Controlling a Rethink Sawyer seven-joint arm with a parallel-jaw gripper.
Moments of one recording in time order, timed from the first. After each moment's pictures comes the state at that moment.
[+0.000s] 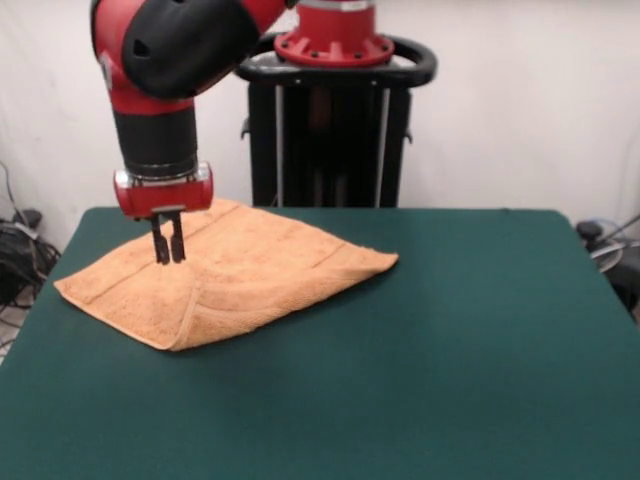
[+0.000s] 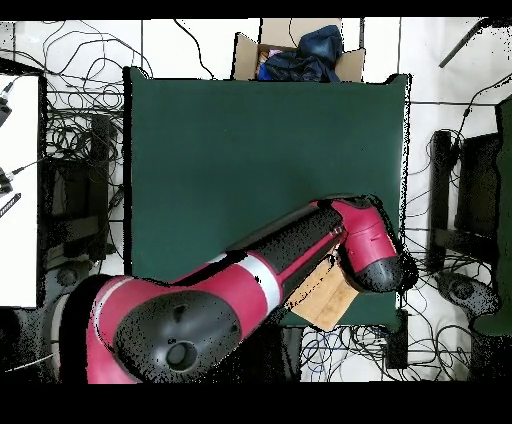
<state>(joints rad) 0.06 0.00 -0.78 1.26 -1.74 -0.82 3.44</state>
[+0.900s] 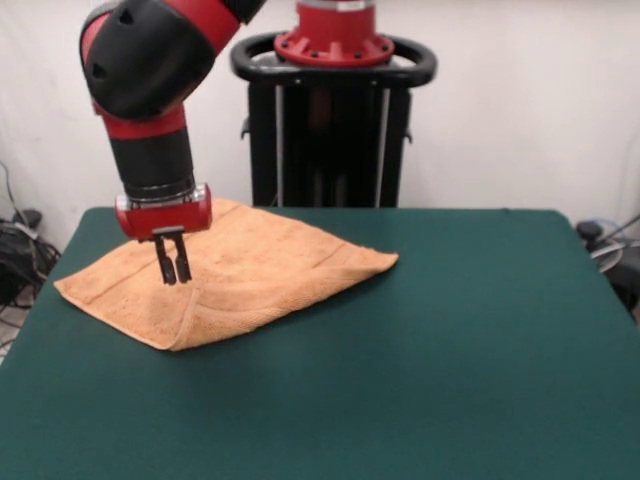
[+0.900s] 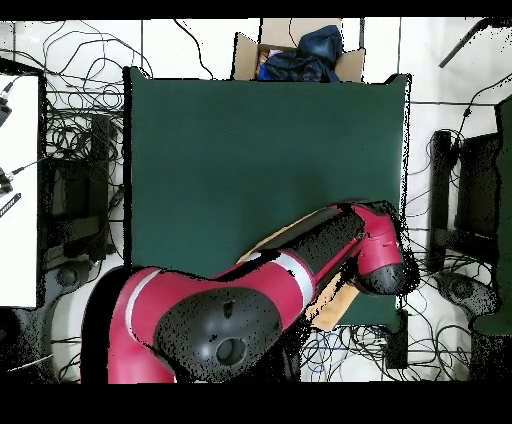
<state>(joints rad) -0.01 -0.01 -0.70 1.26 -1.70 -0.82 3.44</state>
